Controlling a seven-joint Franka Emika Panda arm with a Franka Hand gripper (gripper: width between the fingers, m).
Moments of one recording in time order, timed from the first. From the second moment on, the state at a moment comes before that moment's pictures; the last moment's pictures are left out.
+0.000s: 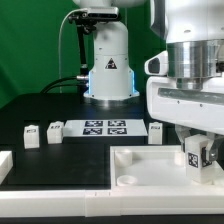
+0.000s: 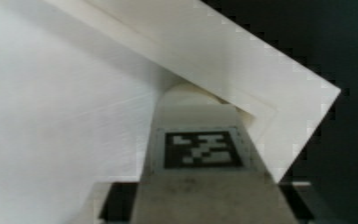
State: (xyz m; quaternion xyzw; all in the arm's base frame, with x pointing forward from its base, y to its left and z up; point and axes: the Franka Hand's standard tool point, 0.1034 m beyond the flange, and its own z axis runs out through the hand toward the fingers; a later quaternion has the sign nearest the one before) arm 0.623 0.116 0.066 -0.82 0.56 -0.04 0.06
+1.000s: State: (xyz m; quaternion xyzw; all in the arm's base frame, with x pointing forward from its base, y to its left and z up) arm 0.621 0.121 0.066 -0.79 0.61 -0.03 0.06
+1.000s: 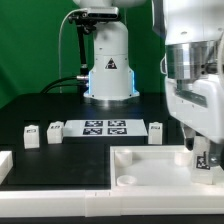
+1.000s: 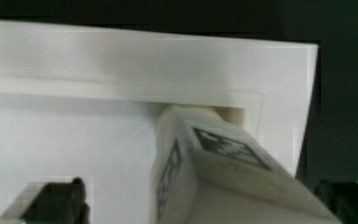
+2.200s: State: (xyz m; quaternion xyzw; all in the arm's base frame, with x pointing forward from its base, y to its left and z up) arm 0.624 0.119 0.067 -1.00 0.07 -0.05 0.01
